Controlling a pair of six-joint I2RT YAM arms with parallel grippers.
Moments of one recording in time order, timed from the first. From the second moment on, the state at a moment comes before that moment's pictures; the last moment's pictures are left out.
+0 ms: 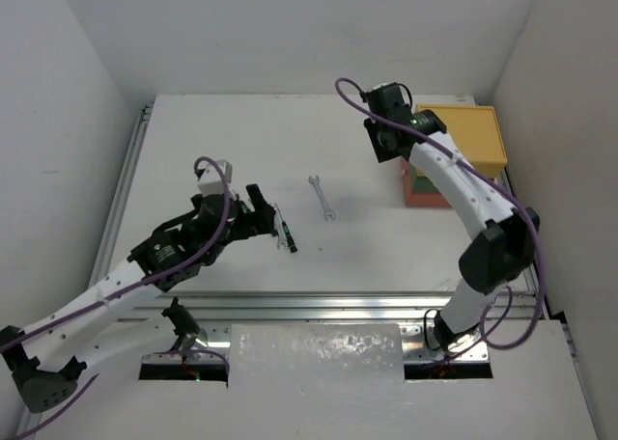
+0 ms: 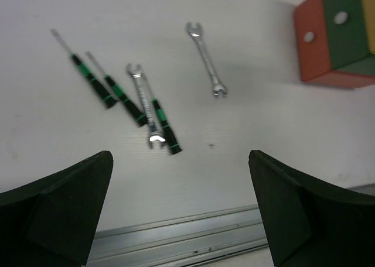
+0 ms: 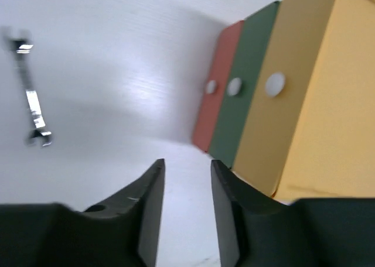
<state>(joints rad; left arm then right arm) -0.80 0.83 0.88 -0.64 -0.52 -0.72 0.41 1.74 1.68 -0.86 0.42 -0.04</state>
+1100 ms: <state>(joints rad) -0.61 2.61 1.94 0.63 0.48 -1.20 0.45 0.53 1.20 -0.95 -0.15 0.33</state>
